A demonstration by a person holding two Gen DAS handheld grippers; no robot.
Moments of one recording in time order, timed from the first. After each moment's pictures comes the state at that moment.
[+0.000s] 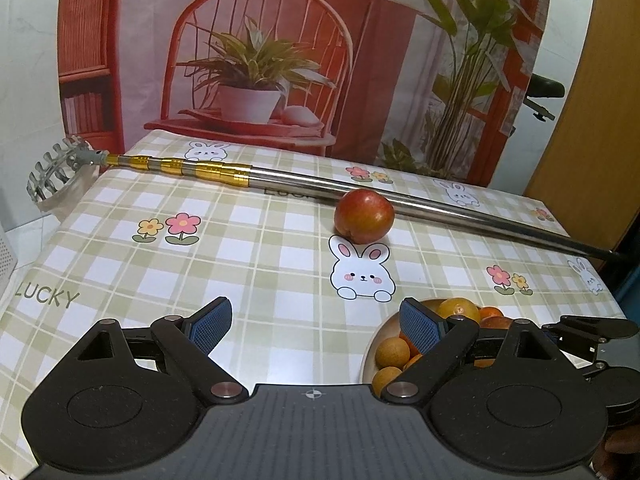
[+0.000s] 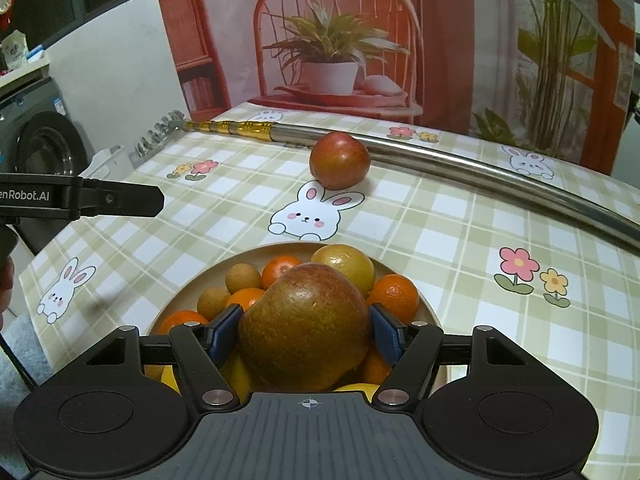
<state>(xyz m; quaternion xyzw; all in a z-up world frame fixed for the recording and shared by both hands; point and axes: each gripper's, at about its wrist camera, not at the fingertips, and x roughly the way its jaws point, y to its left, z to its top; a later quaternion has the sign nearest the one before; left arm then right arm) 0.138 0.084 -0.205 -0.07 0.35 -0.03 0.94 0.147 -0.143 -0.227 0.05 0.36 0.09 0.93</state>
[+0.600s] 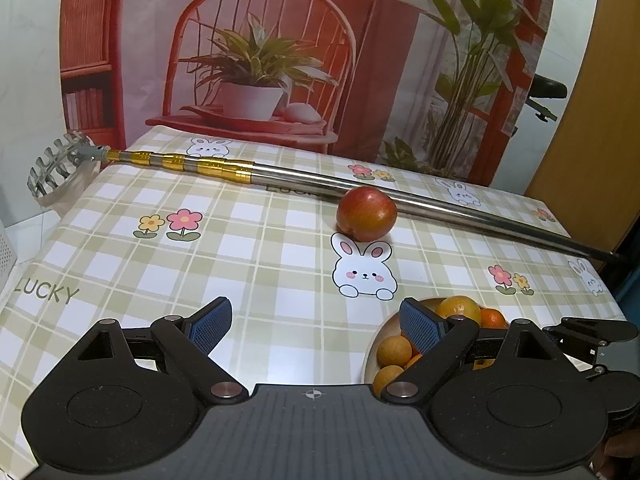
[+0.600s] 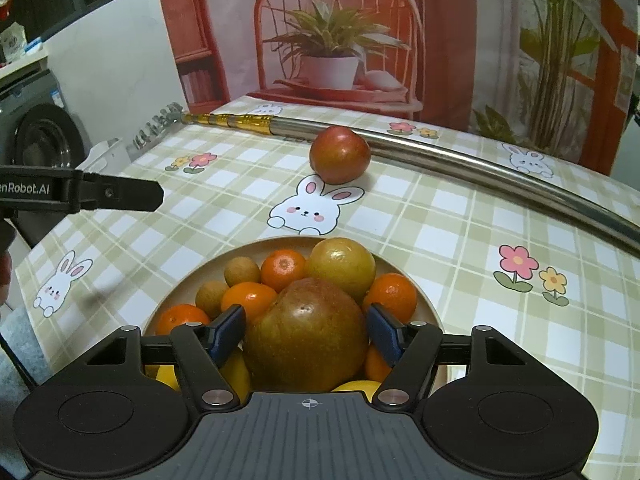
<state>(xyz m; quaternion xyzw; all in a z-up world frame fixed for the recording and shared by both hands) 0.138 0.085 -0.206 -0.07 0.35 -0.02 0.93 0.148 -0.143 -0.230 0.04 0.37 0.09 0.92</state>
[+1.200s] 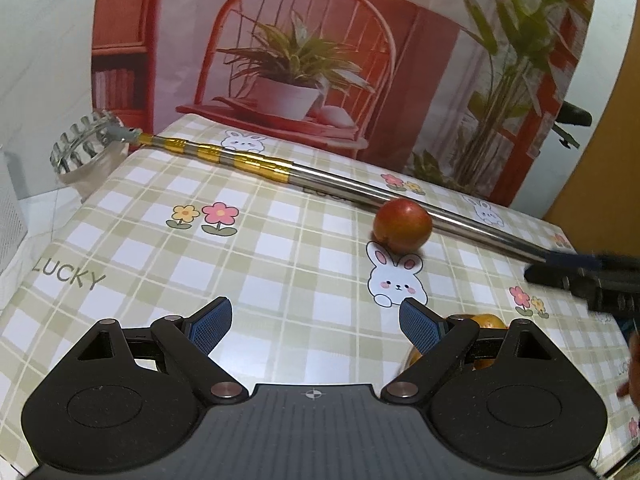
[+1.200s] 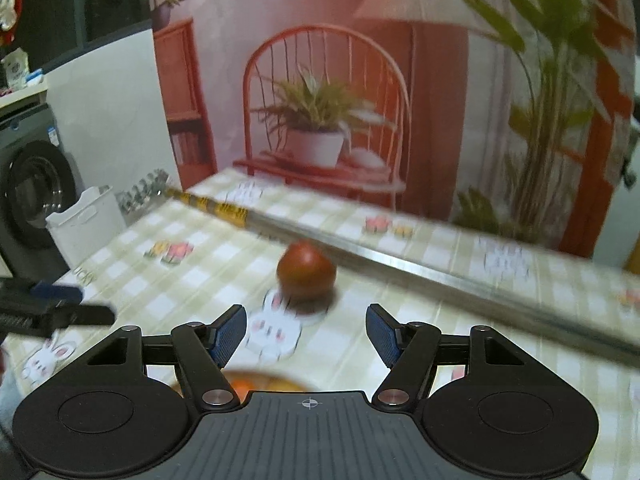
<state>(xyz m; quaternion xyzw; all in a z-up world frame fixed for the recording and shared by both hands) 0.137 0.117 -0.208 -0.12 0.35 0.01 0.93 0.198 -0.170 -0.163 0.01 0.29 0.08 0.95</state>
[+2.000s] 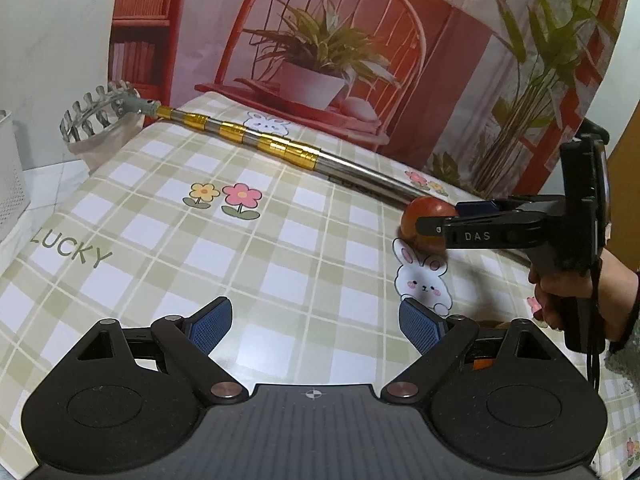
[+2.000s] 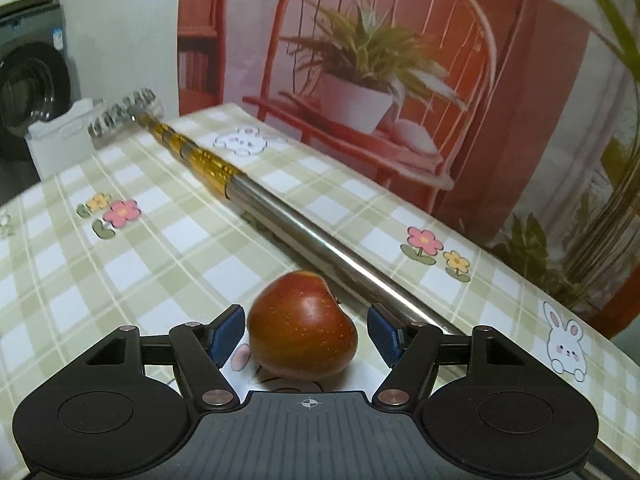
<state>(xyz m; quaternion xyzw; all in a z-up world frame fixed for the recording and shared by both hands) 0.148 0.136 -0.229 -0.15 0.36 0.02 0.92 0.352 -0.120 -0.228 -0.11 0.36 0.10 0.92</state>
